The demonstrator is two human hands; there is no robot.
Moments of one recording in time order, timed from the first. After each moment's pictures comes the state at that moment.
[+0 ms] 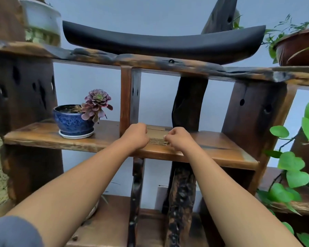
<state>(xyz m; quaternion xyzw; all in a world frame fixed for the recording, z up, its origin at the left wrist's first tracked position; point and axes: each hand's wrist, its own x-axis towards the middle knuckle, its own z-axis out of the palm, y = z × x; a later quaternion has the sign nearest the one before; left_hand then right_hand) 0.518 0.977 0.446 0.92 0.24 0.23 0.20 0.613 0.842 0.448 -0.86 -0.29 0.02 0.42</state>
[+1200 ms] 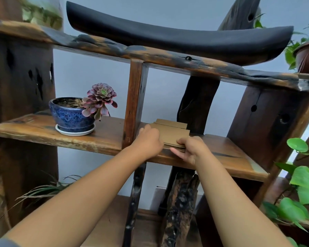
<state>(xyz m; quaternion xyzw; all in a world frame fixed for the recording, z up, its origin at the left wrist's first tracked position) 0.534 0.974 0.435 0.94 0.20 0.20 0.19 0.625 0.852 0.443 -0.62 -0.07 0.25 0.74</state>
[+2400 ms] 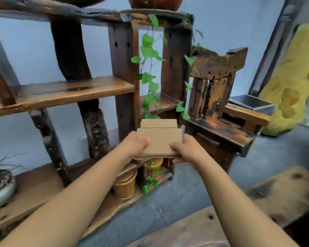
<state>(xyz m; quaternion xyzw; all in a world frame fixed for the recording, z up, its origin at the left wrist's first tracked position) 0.375 0.630 0.322 0.82 0.06 -0.09 0.56 0.351 0.439 0.318 -0.81 0.08 0.04 0.58</state>
